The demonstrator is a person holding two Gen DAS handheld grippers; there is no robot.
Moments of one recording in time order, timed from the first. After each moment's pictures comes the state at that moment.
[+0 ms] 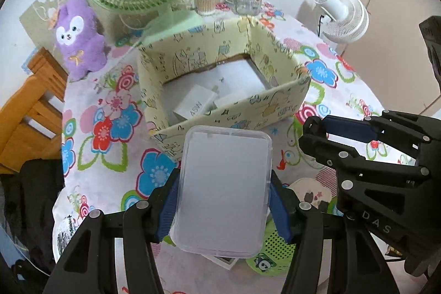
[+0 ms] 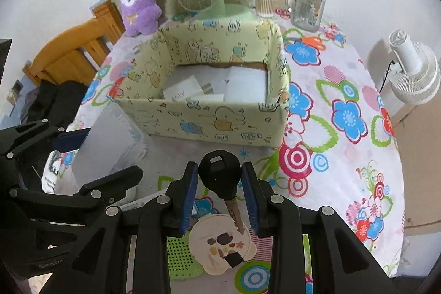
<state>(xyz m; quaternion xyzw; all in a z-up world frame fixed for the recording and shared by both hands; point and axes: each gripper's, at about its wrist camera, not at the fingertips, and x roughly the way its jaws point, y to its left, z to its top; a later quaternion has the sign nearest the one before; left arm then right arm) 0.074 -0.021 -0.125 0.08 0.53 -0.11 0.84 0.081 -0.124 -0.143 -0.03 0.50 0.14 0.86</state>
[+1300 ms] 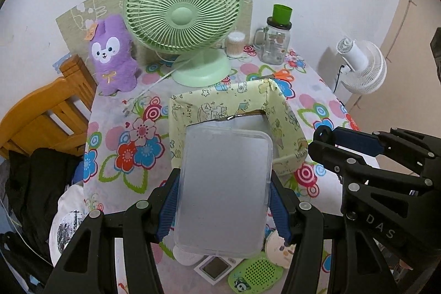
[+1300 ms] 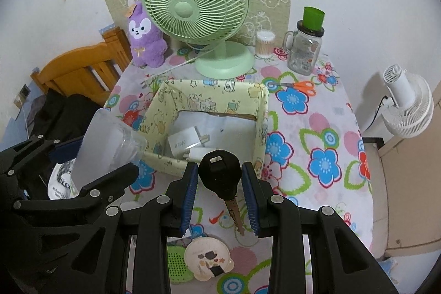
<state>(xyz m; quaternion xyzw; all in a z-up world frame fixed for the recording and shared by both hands) 0.093 -0.020 -0.066 0.02 0.48 -0.05 0.88 0.114 -0.130 -0.071 -0.05 0.47 0.16 0.87</state>
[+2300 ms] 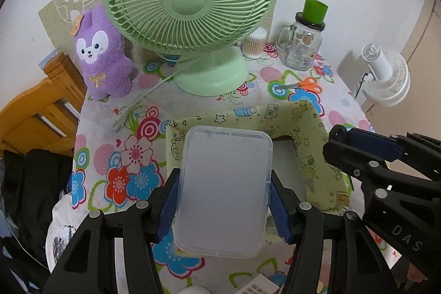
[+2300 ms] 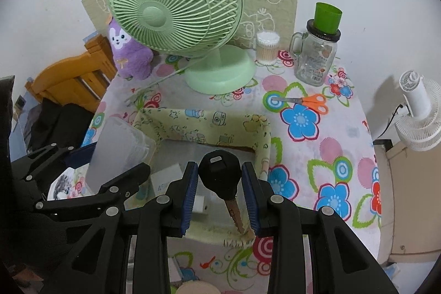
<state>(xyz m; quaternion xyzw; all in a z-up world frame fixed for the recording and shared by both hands) 0.189 -0.007 -0.104 0.01 0.50 -0.02 0.86 0.207 -0.123 -0.096 -0.03 0.49 0.16 0.86</state>
